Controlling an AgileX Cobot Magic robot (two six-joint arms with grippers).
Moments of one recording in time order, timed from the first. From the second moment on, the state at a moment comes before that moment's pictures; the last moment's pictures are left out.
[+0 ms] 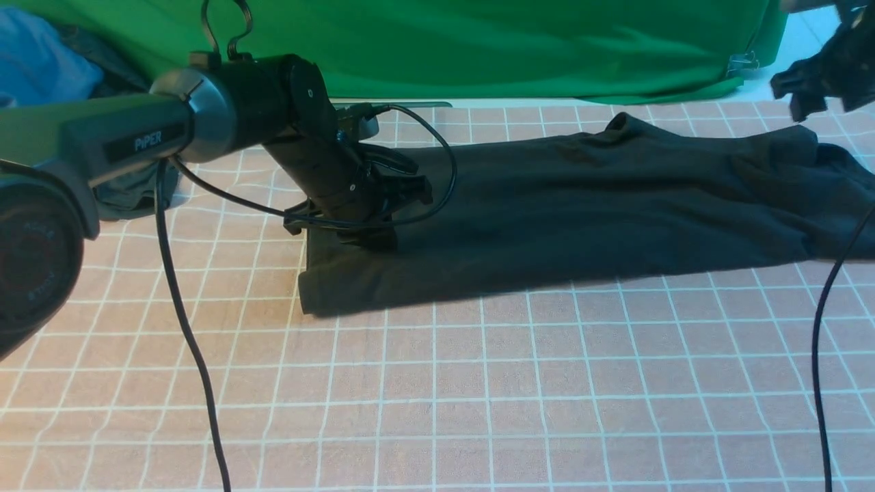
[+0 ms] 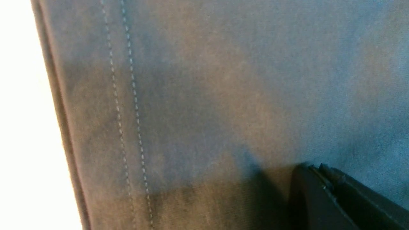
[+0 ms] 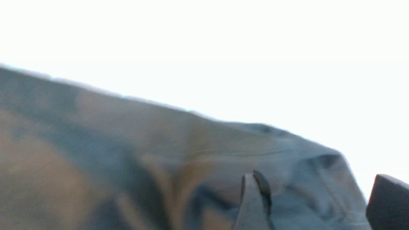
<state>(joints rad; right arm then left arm) -0.12 2.21 -2.01 -0.14 0.87 -0.03 -0.27 2.13 -1.61 -0.26 0.80 -0.15</state>
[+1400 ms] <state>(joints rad) -0.23 2.35 -2.06 0.08 0.57 -0.21 -0.27 2.13 -1.61 -0.25 0.82 -0.15</state>
